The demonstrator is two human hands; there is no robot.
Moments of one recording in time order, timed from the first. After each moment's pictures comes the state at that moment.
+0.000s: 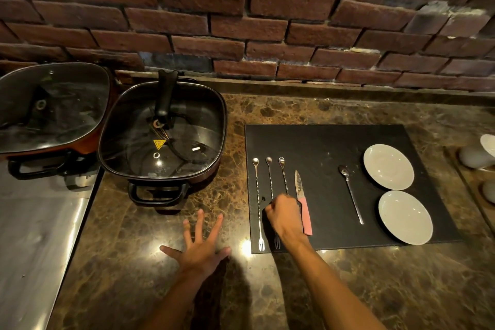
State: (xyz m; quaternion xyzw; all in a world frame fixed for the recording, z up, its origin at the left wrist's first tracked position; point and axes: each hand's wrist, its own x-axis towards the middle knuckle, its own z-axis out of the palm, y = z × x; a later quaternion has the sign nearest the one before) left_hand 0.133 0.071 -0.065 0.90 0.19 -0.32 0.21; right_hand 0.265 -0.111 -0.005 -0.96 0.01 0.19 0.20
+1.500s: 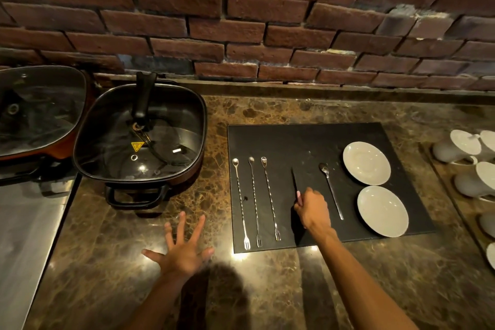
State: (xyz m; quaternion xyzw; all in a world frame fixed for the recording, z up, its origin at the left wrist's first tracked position) left_hand 0.135 0.067 -0.070 0.91 0.21 -0.32 0.19; right_hand 0.296 -0.221 -0.010 -0.97 0.06 0.16 0.17
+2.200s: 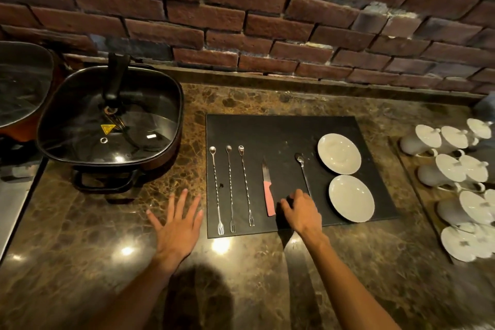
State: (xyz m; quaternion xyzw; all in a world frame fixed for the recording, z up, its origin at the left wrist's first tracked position) left_hand 0.157 0.025 -0.093 0.95 0.16 -0.17 0.18; right_hand 0.263 -0.269 -0.009 -0.97 0.07 0.17 0.16
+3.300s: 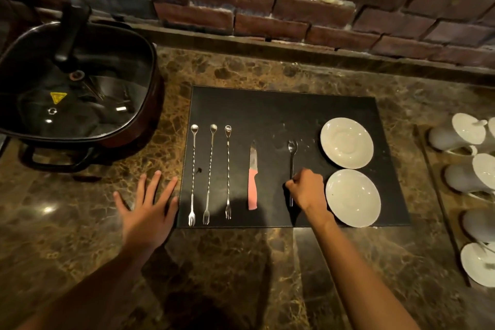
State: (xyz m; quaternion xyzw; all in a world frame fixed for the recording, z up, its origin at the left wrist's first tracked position) left_hand 0.151 0.013 -0.126 0.98 0.18 -0.03 0.03; right_hand 0.338 -0.318 -0.025 -0.96 0.06 0.20 0.21
